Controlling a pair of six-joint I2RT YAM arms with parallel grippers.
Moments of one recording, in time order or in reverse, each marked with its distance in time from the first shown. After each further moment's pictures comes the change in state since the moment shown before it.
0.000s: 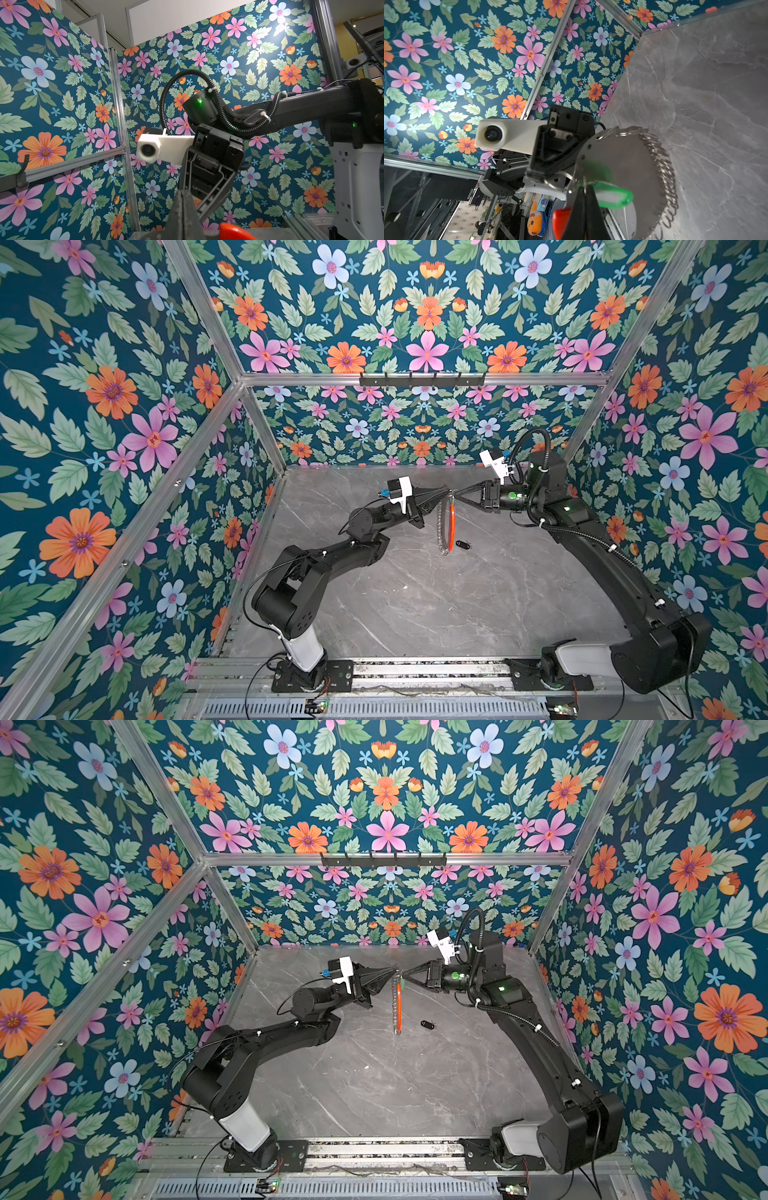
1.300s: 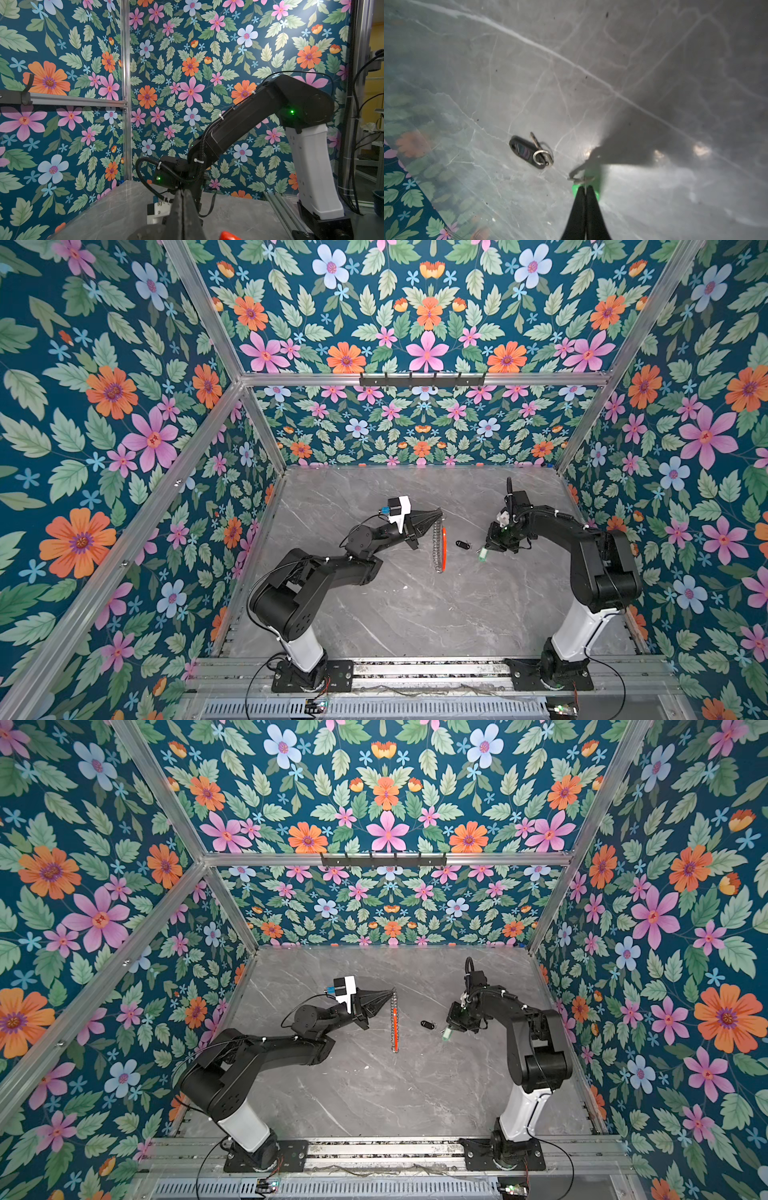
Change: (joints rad) left arm -0.003 -0.008 -0.249 0.014 -0.039 -0.006; right arm -0.193 0.511 -0.142 -0.345 0.632 -0.212
